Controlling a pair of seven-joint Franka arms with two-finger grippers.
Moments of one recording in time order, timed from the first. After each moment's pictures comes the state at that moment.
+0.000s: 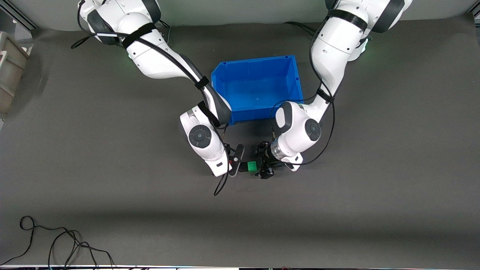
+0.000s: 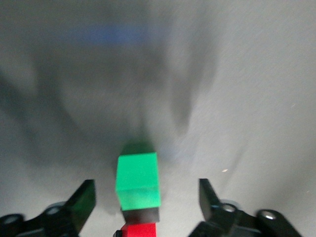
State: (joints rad) left arm -0.56 0.79 -0.04 -1.61 -0.86 2.69 -1.50; right arm 0.63 0.88 -0.06 -1.39 0.13 2.33 -0.73
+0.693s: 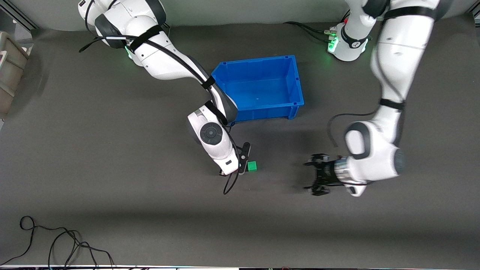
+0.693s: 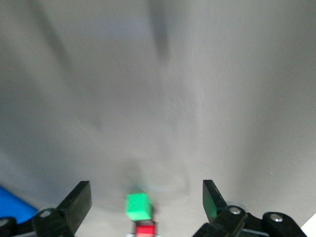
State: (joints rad) left arm -0.16 0.66 -0.03 -1.57 -0.68 2.14 -1.17; right arm 0.67 0.92 -0.06 -1.33 0.07 2.33 -0.73
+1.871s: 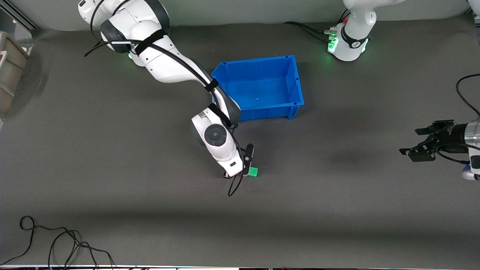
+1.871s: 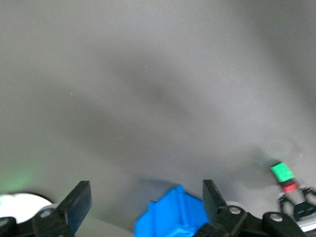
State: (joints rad) left arm 0.15 0.38 -0.03 -1.39 -0.23 1.49 -0.55; right arm 0.67 0.98 -0.06 -1.25 0.07 2.33 -0.74
